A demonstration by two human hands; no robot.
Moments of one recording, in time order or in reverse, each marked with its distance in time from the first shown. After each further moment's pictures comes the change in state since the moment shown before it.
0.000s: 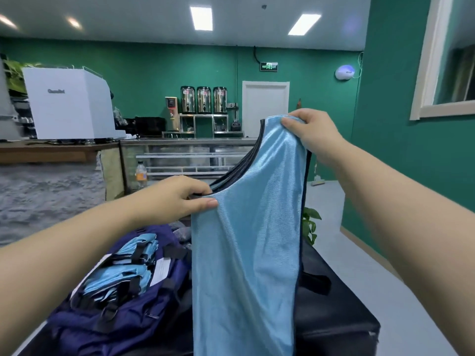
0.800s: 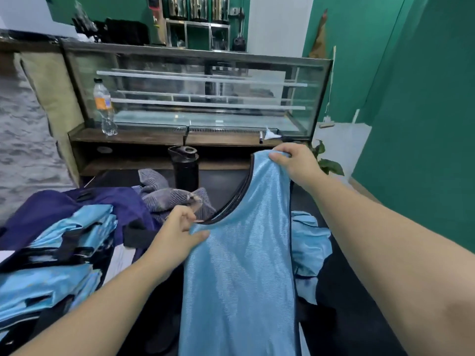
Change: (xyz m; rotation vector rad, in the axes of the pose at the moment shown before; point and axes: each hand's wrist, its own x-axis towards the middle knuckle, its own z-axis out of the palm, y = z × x) left_hand 0.100 -0.219 0.264 -0.867 0.302 -0.630; right_hand 0.111 0.315 0.193 -0.170 -0.231 0.241
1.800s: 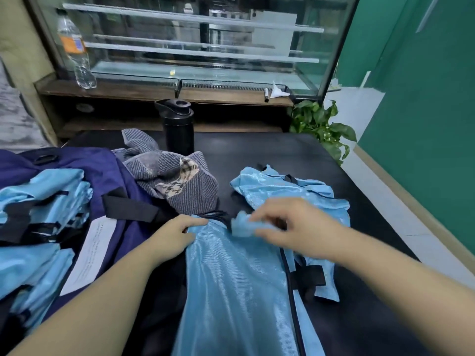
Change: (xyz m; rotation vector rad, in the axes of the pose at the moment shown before) left_hand 0.046 -0.126 0.001 0.412 -0.338 -0.142; right_hand -0.114 0.037 0.053 -0.203 -0.544 -0.256
